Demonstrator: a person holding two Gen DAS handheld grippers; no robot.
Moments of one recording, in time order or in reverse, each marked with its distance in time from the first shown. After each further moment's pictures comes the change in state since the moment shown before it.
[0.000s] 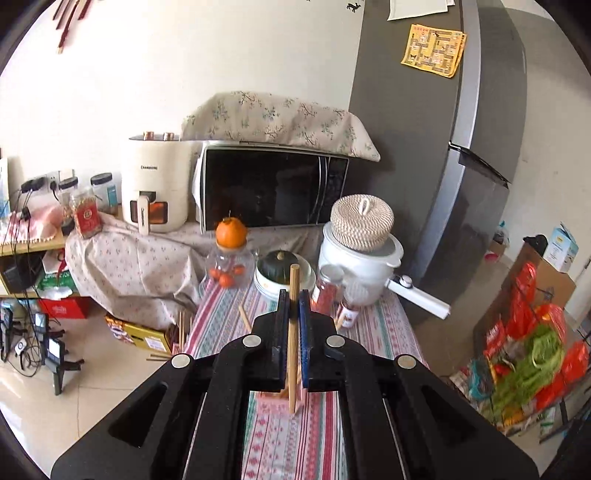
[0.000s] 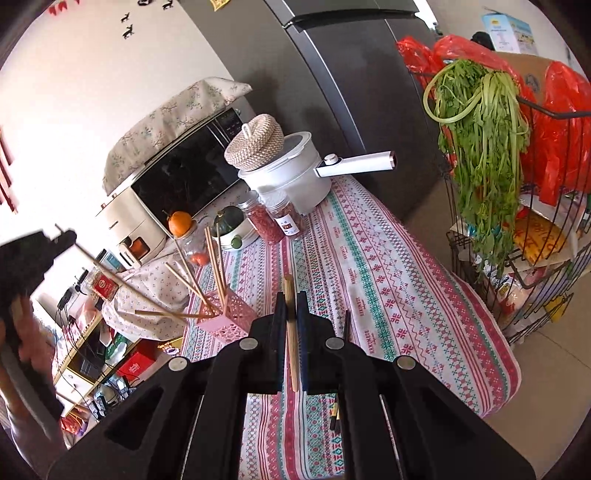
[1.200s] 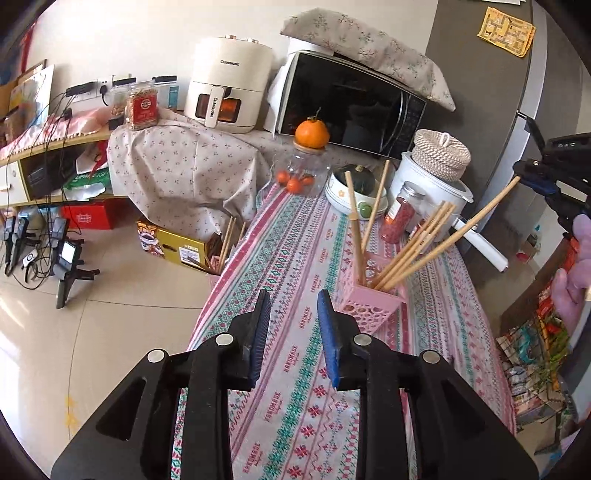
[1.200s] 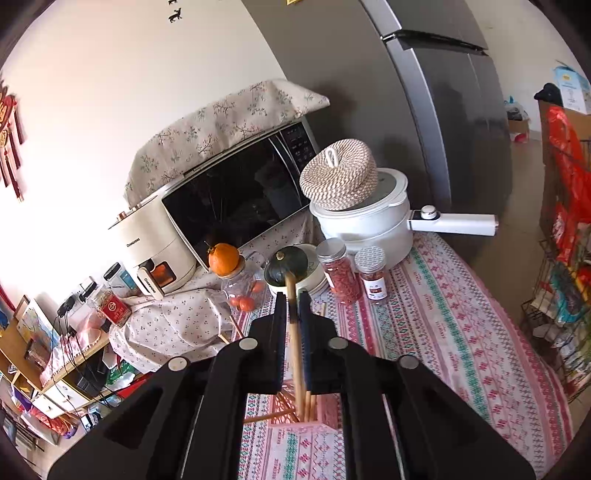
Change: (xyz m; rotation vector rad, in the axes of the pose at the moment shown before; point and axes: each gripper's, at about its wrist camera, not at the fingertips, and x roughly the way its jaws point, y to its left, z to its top) left arm 0.026 0.111 -0.150 -0.166 0.157 0.120; right arm 0.124 0.160 0.069 -0.120 -0.087 0.056
